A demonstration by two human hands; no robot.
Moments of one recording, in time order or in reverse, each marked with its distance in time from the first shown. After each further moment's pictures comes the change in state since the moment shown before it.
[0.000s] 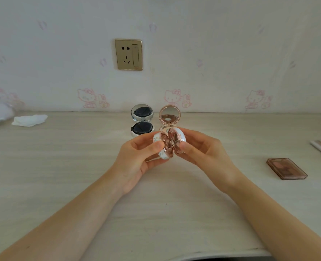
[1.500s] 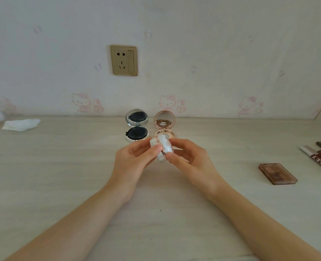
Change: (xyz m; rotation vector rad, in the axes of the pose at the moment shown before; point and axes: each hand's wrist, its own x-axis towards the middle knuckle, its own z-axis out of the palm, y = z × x) left_hand 0.004 -0.016 0.003 0.145 0.115 0.183; right_hand 0.003 0.015 0.007 -0.216 0.064 -0.048
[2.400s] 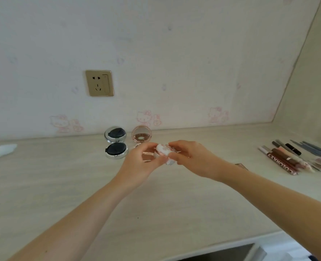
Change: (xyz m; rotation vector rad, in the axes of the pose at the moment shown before) left_hand 0.018 0.014 0.057 0.582 -0.228 0.122; right_hand 0.002 -0.048 -0.074 -0.637 -0.093 0.072
